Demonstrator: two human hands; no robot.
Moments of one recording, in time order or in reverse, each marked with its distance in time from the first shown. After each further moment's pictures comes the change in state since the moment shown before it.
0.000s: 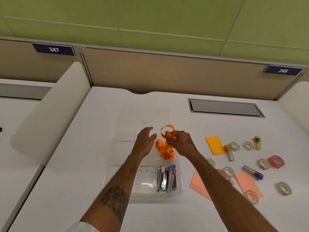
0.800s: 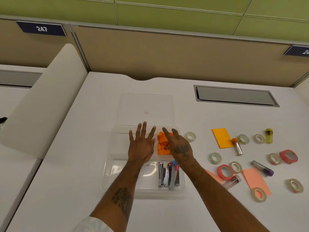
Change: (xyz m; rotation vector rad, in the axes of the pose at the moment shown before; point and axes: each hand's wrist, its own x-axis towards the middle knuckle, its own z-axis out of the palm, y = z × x) left_hand 0.001 -0.068 0.027 0.901 0.097 0.233; right_hand 0.012 0.049 0.065 -0.658 -0.010 -0.285
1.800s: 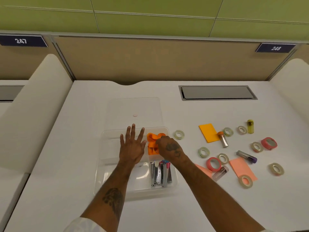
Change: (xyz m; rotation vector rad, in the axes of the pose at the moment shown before) left_hand 0.001 0.001 0.000 -0.010 -0.022 0.043; right_hand -0.016 -0.003 -0.026 0.122 -0.175 0.045
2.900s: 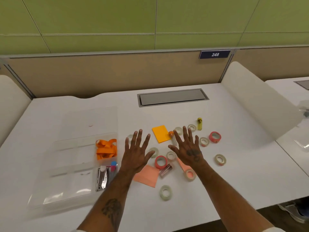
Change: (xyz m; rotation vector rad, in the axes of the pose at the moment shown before) left_hand -0.020 0.229 -0.011 0.000 0.132 0.285; right_hand -0.139 0.263 -0.026 -0.176 0.298 0.274
